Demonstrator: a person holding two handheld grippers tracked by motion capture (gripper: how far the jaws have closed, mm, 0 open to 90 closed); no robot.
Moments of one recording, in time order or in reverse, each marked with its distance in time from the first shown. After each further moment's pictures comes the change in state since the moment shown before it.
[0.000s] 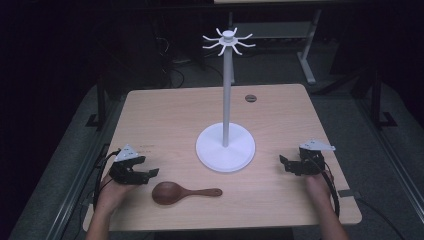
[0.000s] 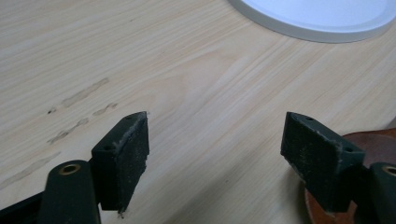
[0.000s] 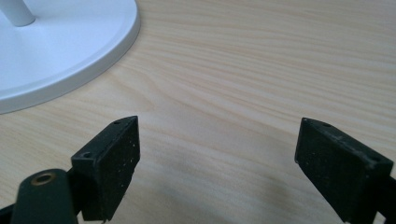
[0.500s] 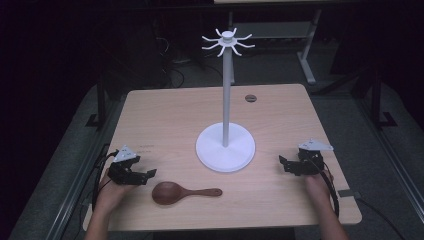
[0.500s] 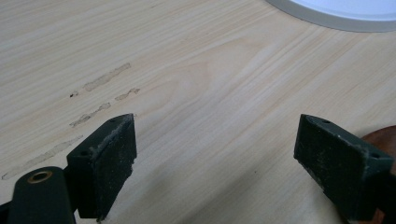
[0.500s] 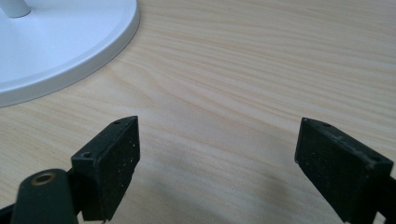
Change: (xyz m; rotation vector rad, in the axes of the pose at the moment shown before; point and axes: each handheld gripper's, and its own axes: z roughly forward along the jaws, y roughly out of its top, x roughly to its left) left arm 0.010 -0.011 0.004 -0.008 0.048 -0.029; right arm 0.002 0.001 0.001 0.019 -0.010 -0.020
